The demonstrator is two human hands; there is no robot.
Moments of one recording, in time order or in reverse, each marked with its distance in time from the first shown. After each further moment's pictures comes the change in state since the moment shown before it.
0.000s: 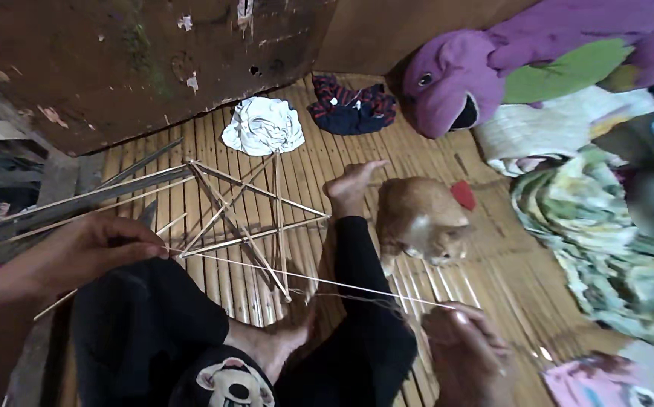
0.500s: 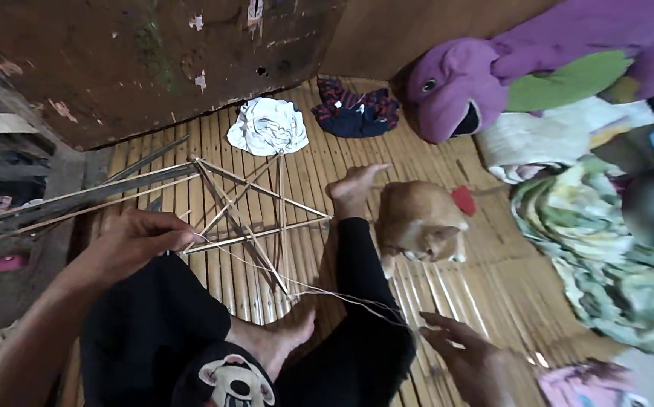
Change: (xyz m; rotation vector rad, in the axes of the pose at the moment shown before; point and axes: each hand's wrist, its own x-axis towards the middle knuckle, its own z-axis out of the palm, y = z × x) left_hand 0.014 0.009 0.043 -0.148 0.209 -0.057; right_hand -0.015 -0.021 -0.036 -0.977 -0.084 0.275
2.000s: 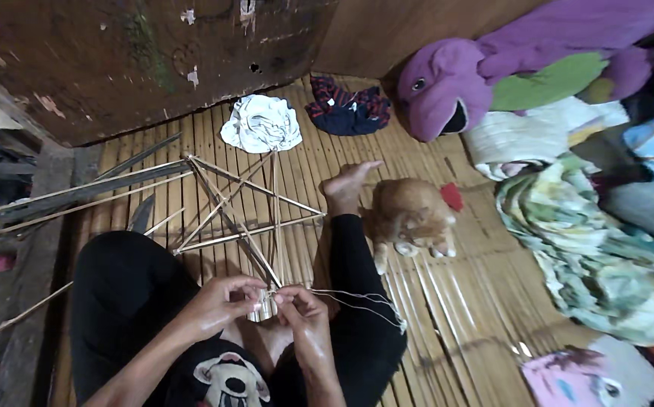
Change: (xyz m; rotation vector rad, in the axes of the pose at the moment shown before) left_hand -0.026 -0.020 0.126 -0.260 -0.318 -0.303; right_hand -0.022 -0.122 0.175 0.936 -0.167 -0.025
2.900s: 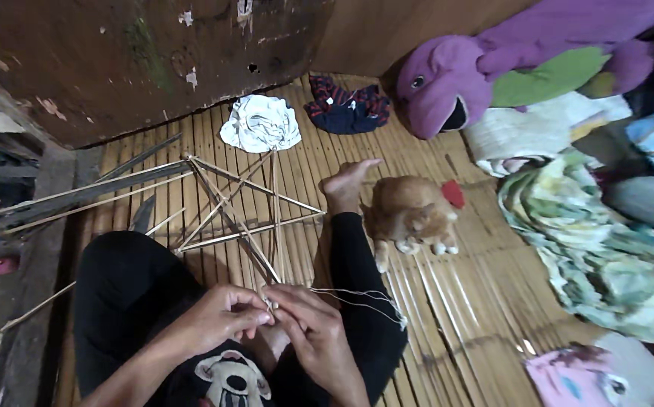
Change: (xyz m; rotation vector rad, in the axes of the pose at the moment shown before) left_hand -0.021 0.028 0.005 -0.145 -0.105 0.013; right_hand 0.001 -0.043 -0.011 -0.471 -0.303 -0.578
